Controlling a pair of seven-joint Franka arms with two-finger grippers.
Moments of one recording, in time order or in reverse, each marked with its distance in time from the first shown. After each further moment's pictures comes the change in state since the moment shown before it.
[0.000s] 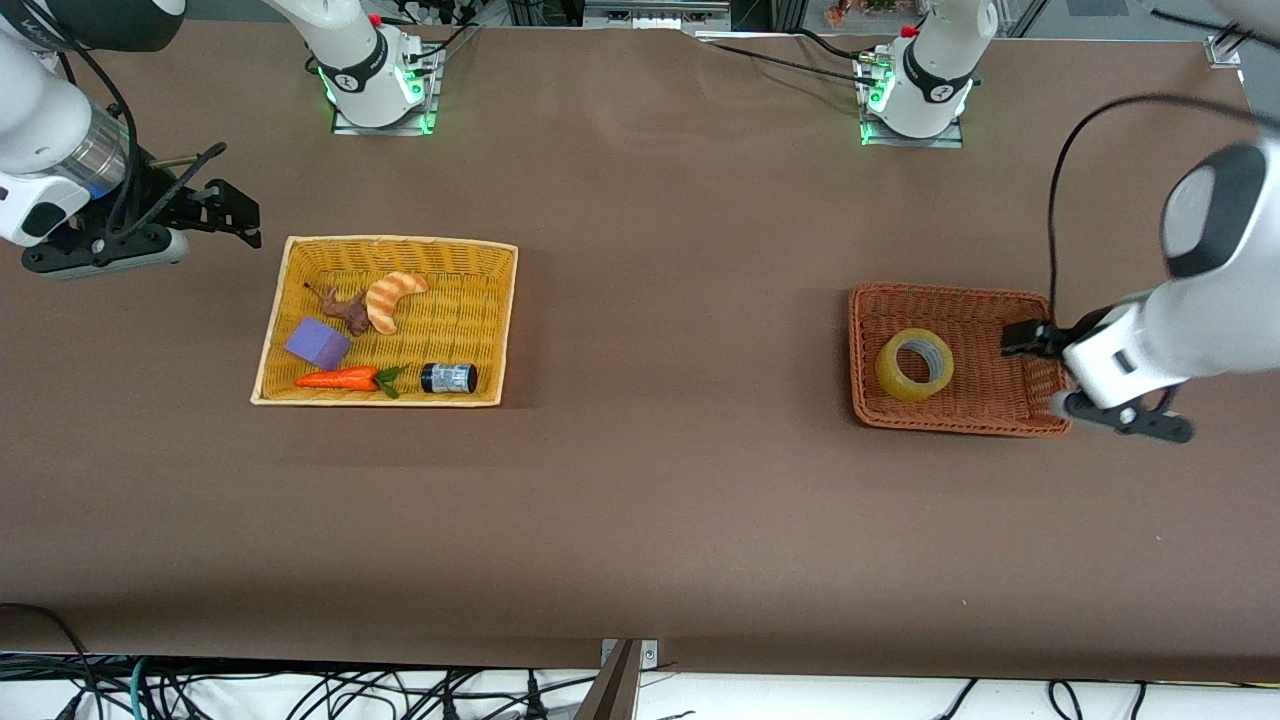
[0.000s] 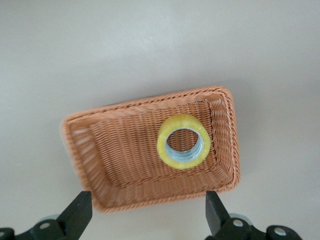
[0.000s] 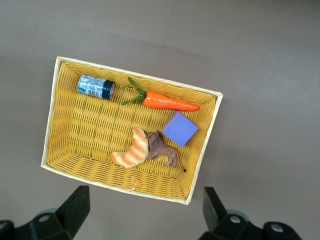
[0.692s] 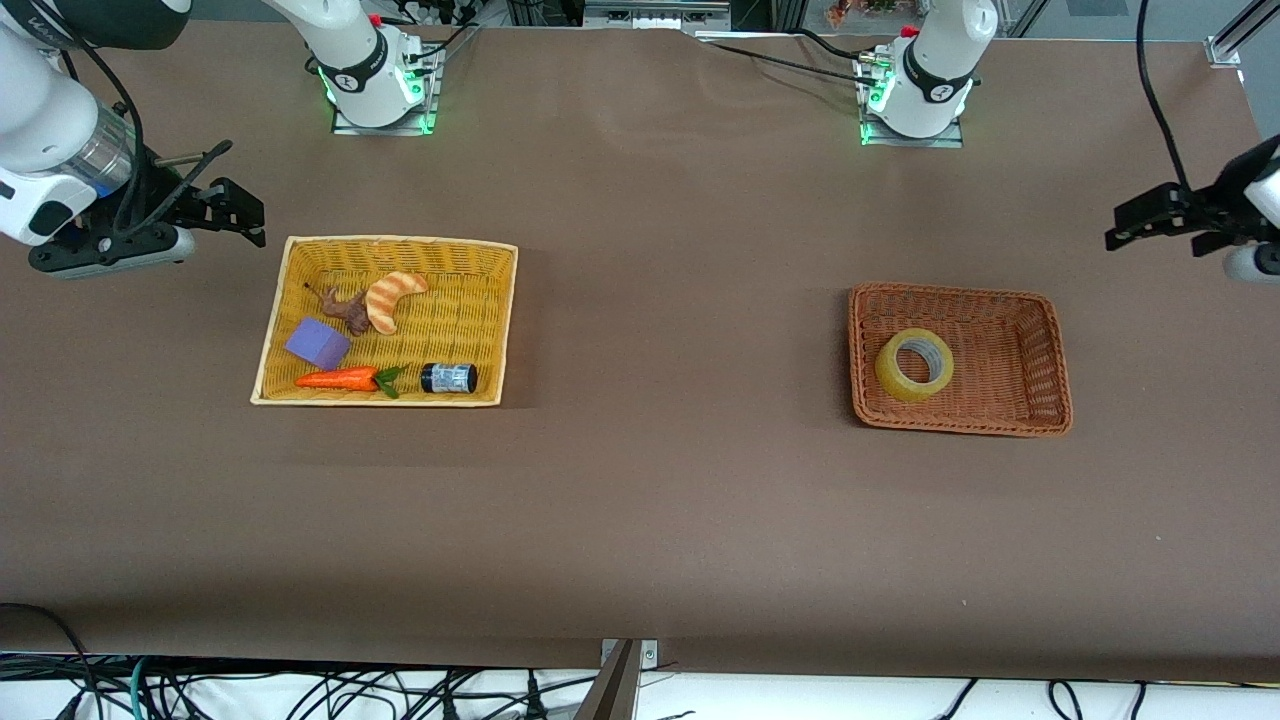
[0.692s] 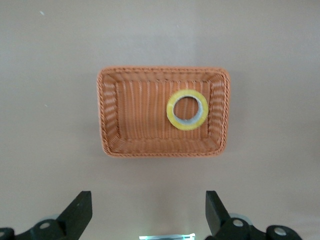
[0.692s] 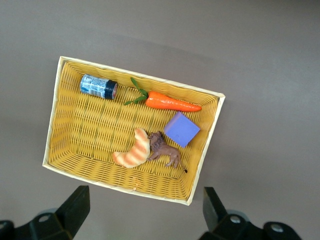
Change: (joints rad) left arm -0.298 -0.360 0.515 -0.222 -0.228 -0.061 0.019; right arm 0.001 -0.001 0.008 0.000 0.000 0.000 0.000
